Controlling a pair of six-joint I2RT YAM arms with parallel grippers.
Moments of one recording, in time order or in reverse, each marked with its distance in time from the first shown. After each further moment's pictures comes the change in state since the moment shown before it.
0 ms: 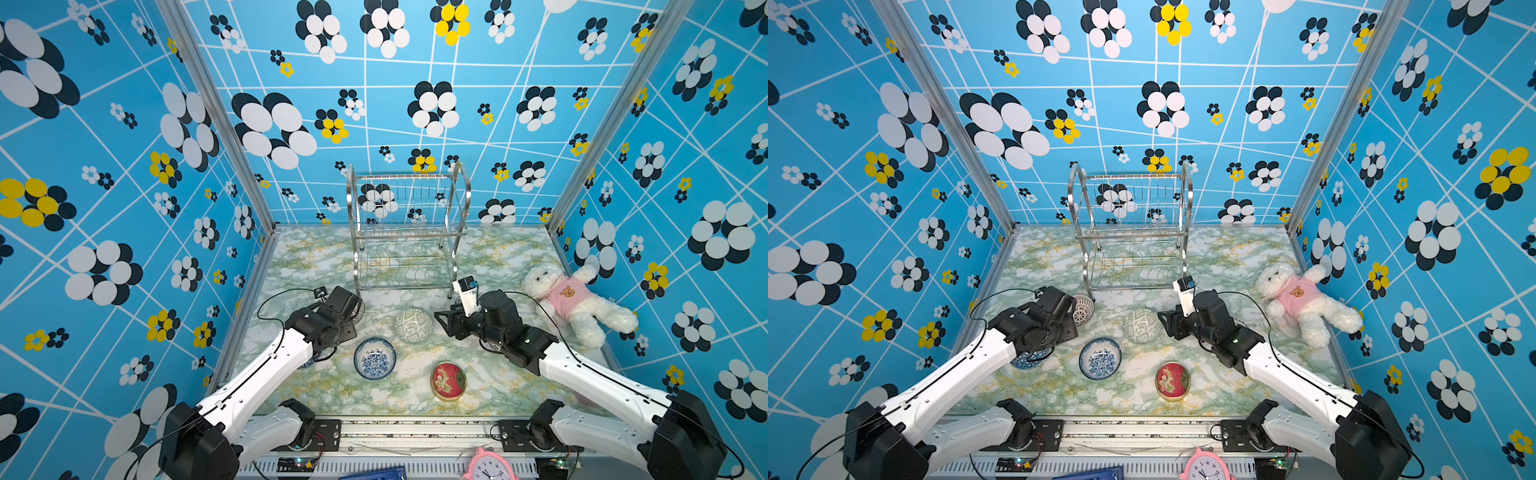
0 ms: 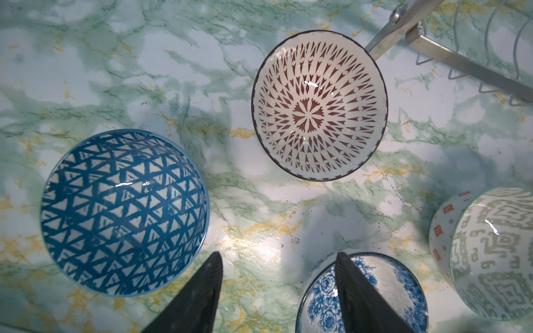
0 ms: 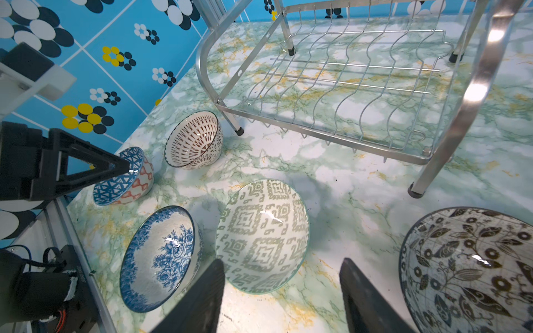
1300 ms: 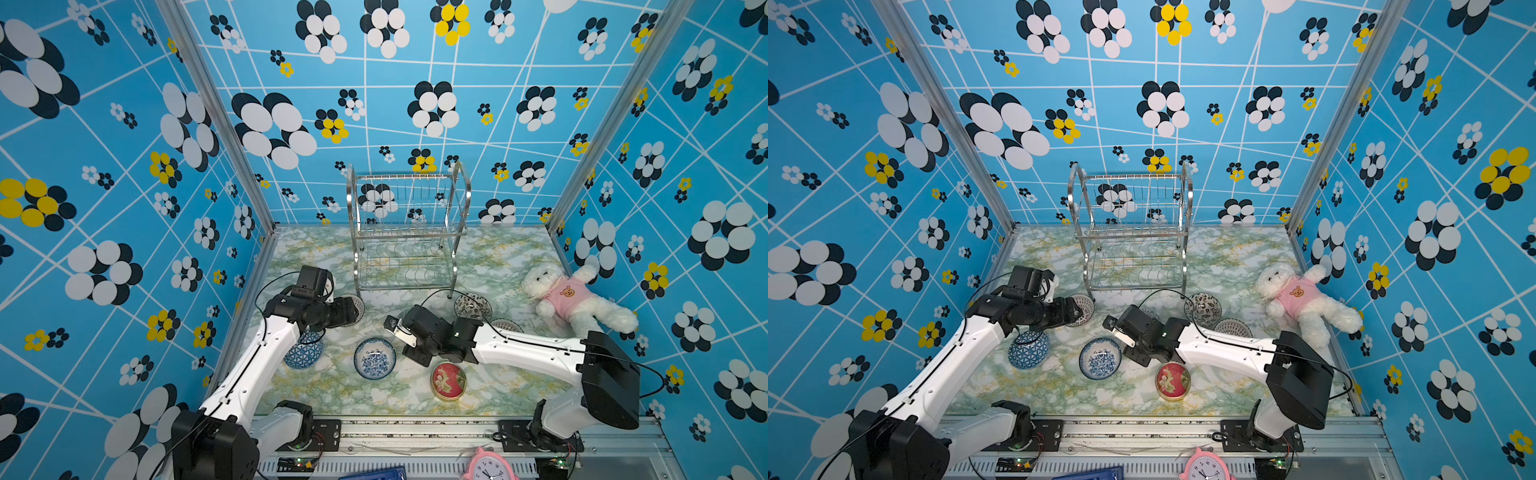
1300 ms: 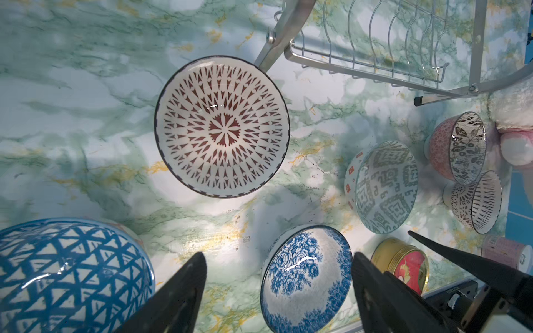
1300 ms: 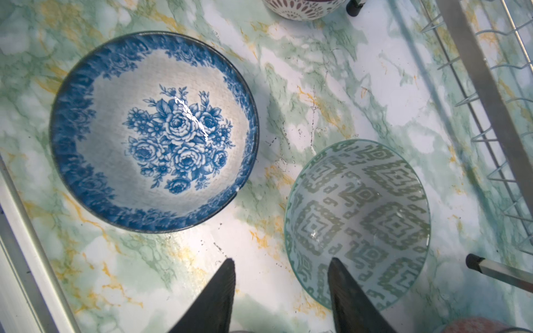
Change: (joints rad) left arm 0.315 0.035 0.096 0.079 0.522 0.433; right arm 0.391 0.481 0.437 -0.435 0.237 -0.464
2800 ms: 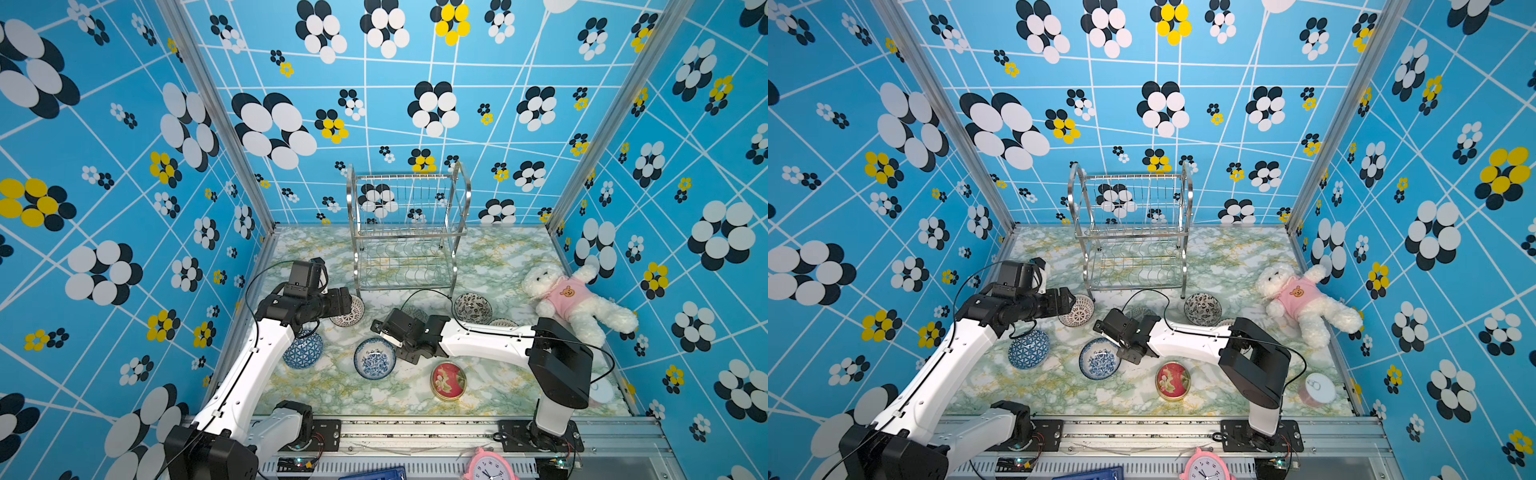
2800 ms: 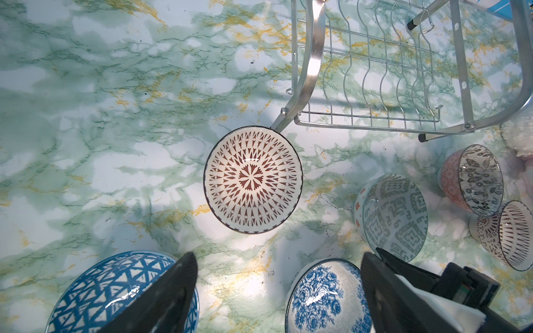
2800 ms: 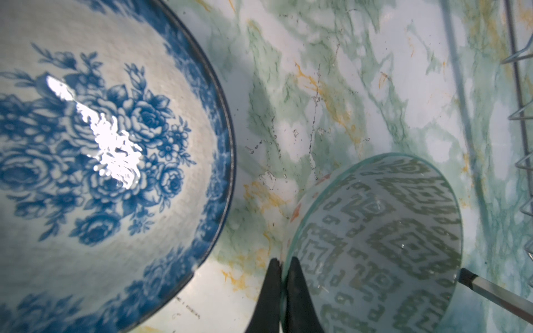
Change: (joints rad) left arm 0.014 -0.042 0.039 0.043 -0.125 0.079; right arm 0.018 0.229 0.137 -0.048 0.125 -0.036
